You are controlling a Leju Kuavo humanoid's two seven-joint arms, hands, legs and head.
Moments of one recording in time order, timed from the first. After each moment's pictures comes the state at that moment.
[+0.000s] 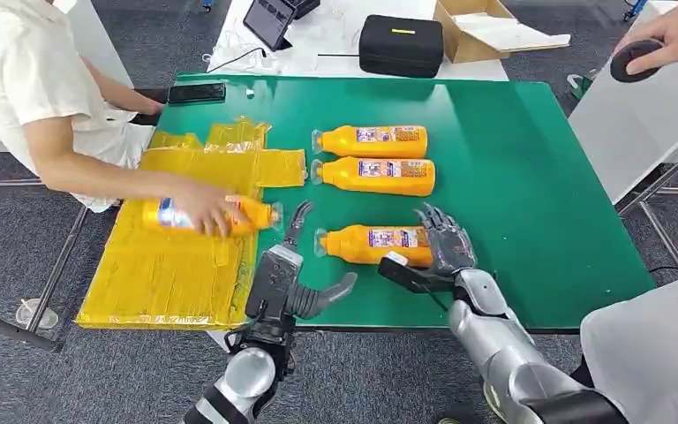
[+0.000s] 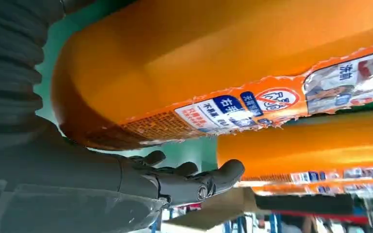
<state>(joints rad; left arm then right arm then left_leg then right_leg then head) -0.26 -0.28 -0.71 -1.06 -0.09 0.39 -0.44 -0.59 -0.06 0.27 -0.45 1.13 -0.48 -0.19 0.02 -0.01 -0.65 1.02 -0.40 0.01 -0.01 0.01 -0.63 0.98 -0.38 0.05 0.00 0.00</state>
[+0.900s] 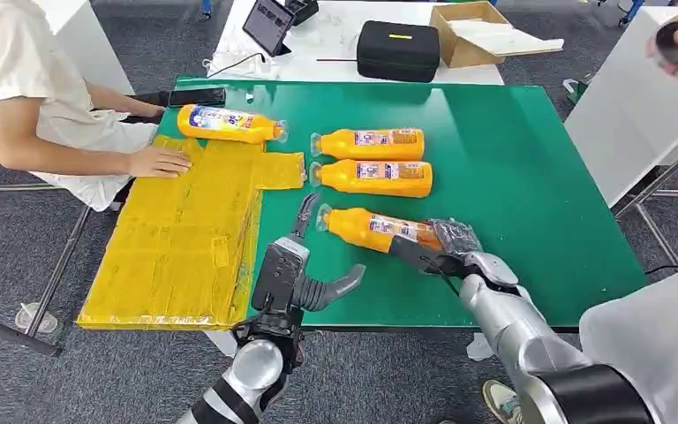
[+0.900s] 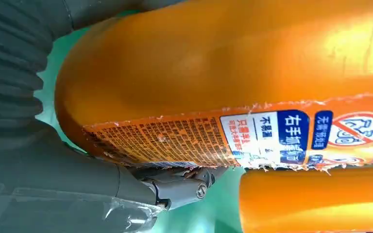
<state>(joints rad) -0.30 -0.30 -0.74 -1.03 -0.04 0.40 -0.46 -0.67 -0.08 0.23 -0.37 1.03 -0.09 -0.17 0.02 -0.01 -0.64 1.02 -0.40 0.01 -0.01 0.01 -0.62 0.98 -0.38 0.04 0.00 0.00</state>
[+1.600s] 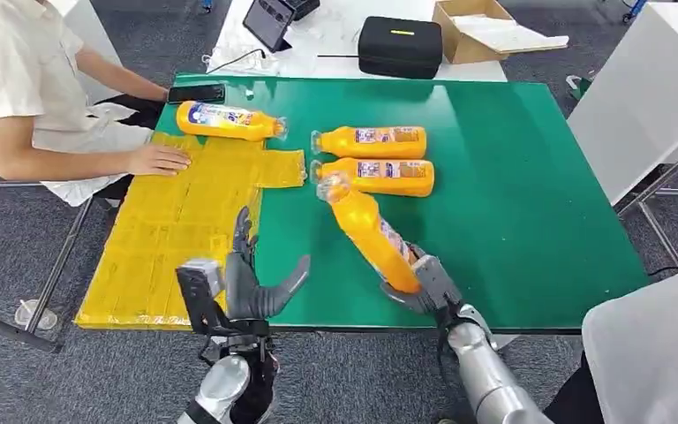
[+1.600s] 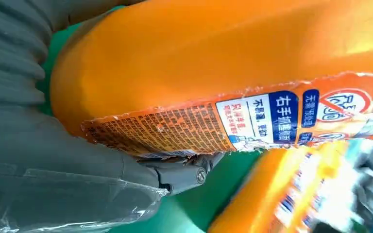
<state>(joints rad) -0.14 -0.26 -0.64 -1.21 0.32 0.47 -0.64 -0.33 0.04 0.05 -0.74 0.36 0.01 -0.58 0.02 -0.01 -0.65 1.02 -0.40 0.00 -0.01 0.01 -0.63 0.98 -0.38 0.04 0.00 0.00</state>
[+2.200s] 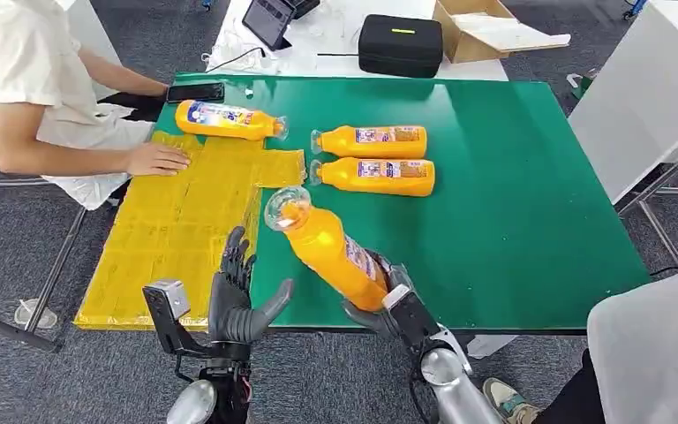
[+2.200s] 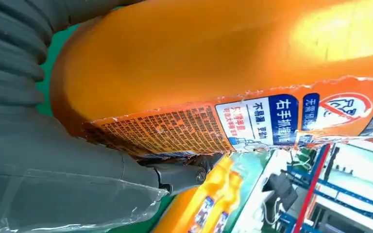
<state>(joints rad) -0.03 -0.20 -0.60 -1.34 0.36 0.29 -0.58 -0.14 0.07 0.31 -1.12 0.25 -0.02 -0.55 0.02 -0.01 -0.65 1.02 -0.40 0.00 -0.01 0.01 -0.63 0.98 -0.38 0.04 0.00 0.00</state>
